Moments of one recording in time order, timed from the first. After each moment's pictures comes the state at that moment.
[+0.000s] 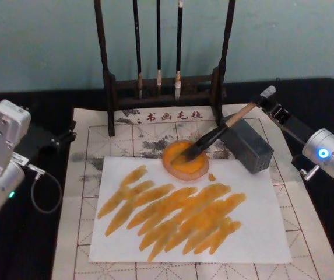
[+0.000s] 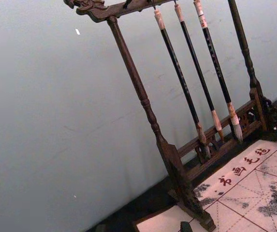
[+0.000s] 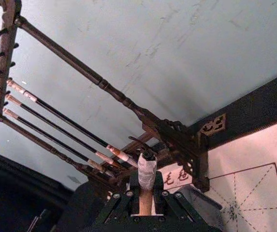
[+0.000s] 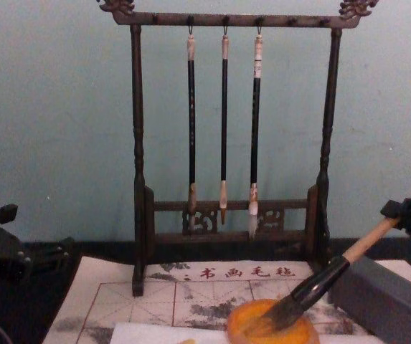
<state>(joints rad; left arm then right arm) -0.20 0.60 0.45 -1.41 -0.25 -0.12 0.03 0.40 0.50 -0.46 -1.15 1.42 0.20 0.38</state>
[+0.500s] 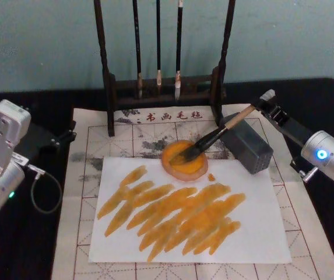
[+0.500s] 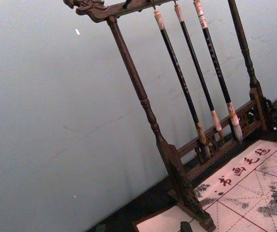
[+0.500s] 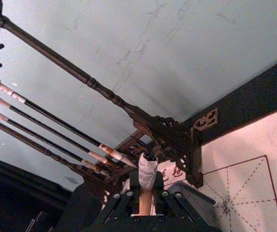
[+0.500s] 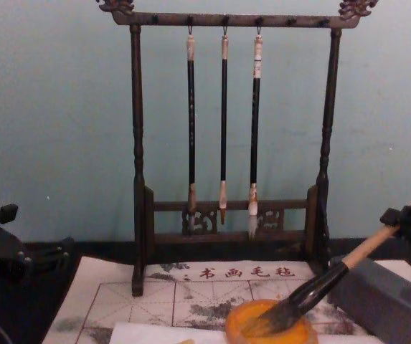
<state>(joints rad) -0.20 0.60 0.45 -1.41 -0.25 -0.12 0.03 0.40 0.49 -0.46 -1.13 1.43 0.22 0.36</state>
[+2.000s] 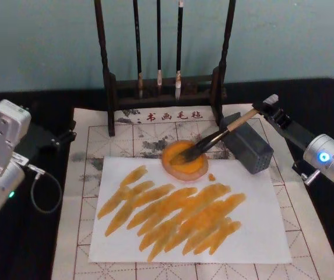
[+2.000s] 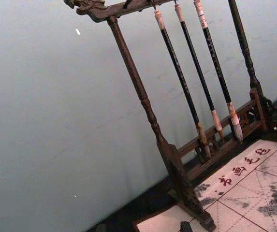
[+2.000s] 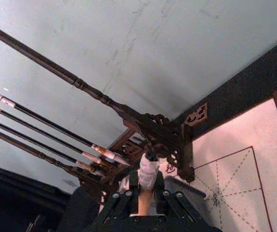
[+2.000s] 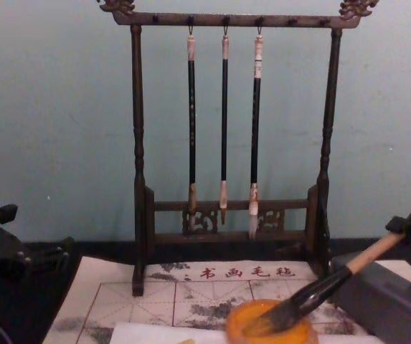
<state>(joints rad) -0.20 0.60 0.45 -1.41 -0.25 -0.12 0.03 0.39 0.49 -0.45 -1.13 1.47 0.23 0.33</state>
